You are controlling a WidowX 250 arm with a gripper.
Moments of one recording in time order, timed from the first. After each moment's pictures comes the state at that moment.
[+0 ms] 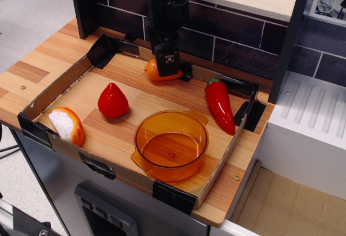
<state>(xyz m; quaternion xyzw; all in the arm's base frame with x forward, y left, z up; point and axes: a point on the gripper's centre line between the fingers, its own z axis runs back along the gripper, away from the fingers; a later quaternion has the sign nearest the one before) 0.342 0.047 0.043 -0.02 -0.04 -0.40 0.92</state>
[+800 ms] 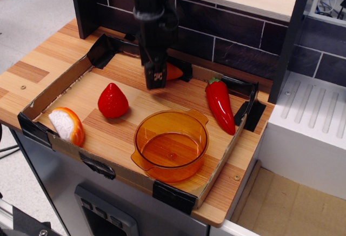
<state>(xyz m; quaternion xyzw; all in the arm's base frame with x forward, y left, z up) 0.344 0.060 0.004 0.01 -0.02 -0.40 0.91</state>
